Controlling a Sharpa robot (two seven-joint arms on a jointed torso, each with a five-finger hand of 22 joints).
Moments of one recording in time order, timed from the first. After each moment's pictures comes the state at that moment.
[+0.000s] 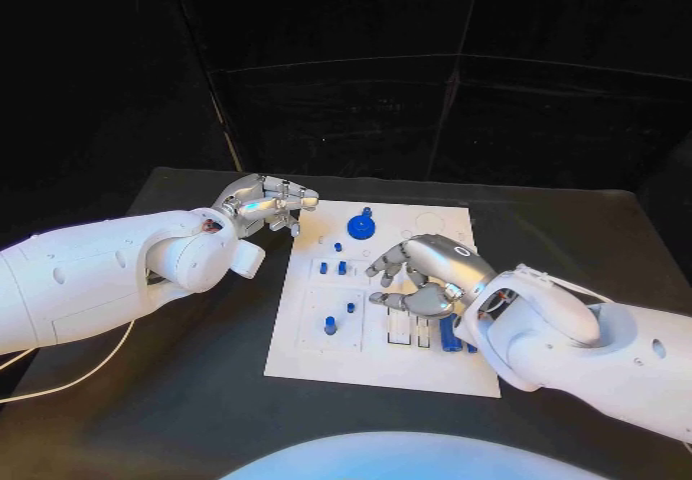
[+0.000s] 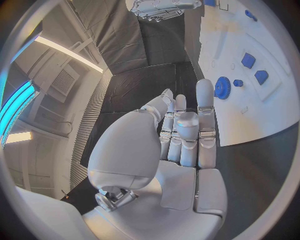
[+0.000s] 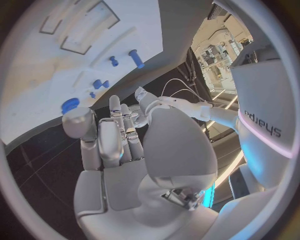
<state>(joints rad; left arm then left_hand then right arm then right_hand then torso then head) 1.25 -0.90 -0.15 1.50 -0.09 -0.24 0.26 1.36 -0.05 0.26 -0.06 0.05 1.08 0.13 0.24 0.10 1.15 0.06 0.36 0.16 1.35 -0.02 1.19 0.79 0.17 1.28 0.08 0.58 0.76 1.04 -0.89 -0.02 1.91 -1.60 -0.48 -0.22 1.31 -0.15 0.28 0.10 0.13 1.00 0.16 0.09 0.08 1.17 0.08 0.27 0.10 1.46 0.00 1.30 1.06 0.12 1.32 0.10 1.20 0.91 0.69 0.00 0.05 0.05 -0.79</state>
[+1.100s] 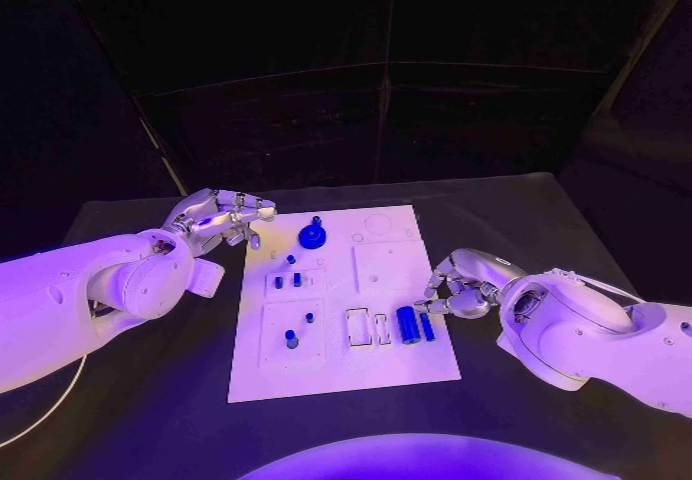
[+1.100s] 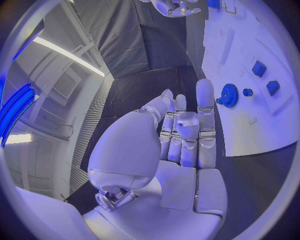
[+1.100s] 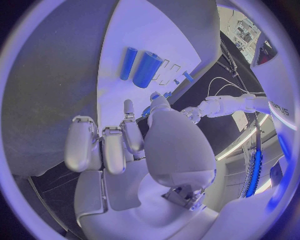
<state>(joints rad) 1.25 -0.91 -0.15 1.50 -0.09 -0.24 0.26 1.35 -0.05 0.26 -0.06 0.05 1.08 0.13 0.24 0.10 1.15 0.06 0.36 0.16 1.35 -0.02 1.19 0.78 0.17 1.28 0.08 0.58 0.76 1.03 -1.14 -0.07 1.97 -1.45 -0.44 -0.52 1.26 -0.10 -0.11 0.28 0.36 1.01 0.10 0.33 0.20 1.40 0.01 1.33 1.26 1.47 -0.05 1.48 1.31 0.08 1.43 0.05 1.39 1.22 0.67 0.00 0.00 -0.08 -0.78</state>
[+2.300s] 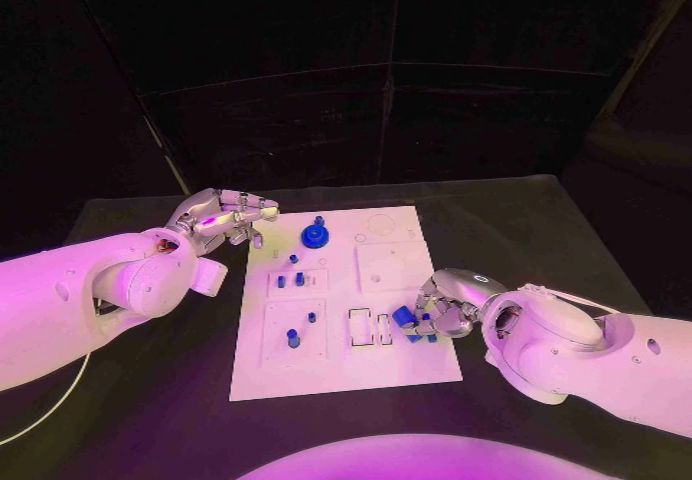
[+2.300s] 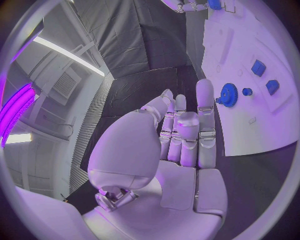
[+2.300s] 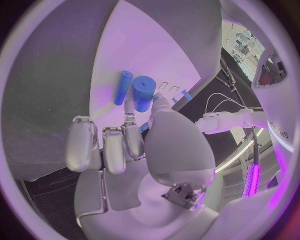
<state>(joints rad) 1.25 -0.91 -0.15 1.50 -0.09 -0.24 0.26 1.35 -0.05 0.26 -0.06 0.05 1.08 0.13 0.24 0.10 1.15 0.06 0.36 0.16 1.35 -0.02 1.19 0.78 0.17 1.28 0.08 0.58 0.76 0.98 -1.06 -0.08 1.93 -1.54 -0.36 -0.55 1.24 -0.09 -0.17 0.29 0.31 0.99 0.09 0.38 0.24 1.43 0.01 1.37 1.31 1.47 -0.05 1.49 1.31 0.09 1.43 0.05 1.39 1.23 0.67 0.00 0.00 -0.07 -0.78</state>
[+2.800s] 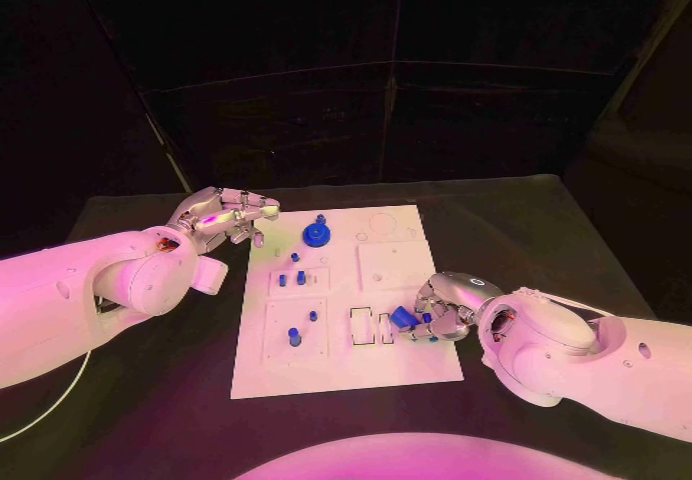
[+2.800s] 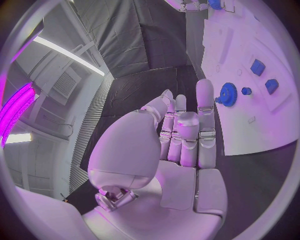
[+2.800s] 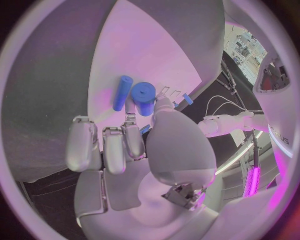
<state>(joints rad) 1.25 -0.91 -0.15 1.50 -0.09 -0.24 0.26 1.35 -0.04 0.26 -0.06 0.05 1.08 0.13 0.24 0.10 1.14 0.06 0.36 0.16 1.35 -0.02 1.19 0.78 0.17 1.28 0.08 0.58 0.76 0.96 -1.03 -0.07 1.91 -1.56 -0.36 -0.55 1.24 -0.08 -0.17 0.29 0.30 0.99 0.09 0.39 0.25 1.43 0.01 1.37 1.31 1.47 -0.05 1.49 1.31 0.09 1.43 0.05 1.39 1.23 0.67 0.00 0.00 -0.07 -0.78</state>
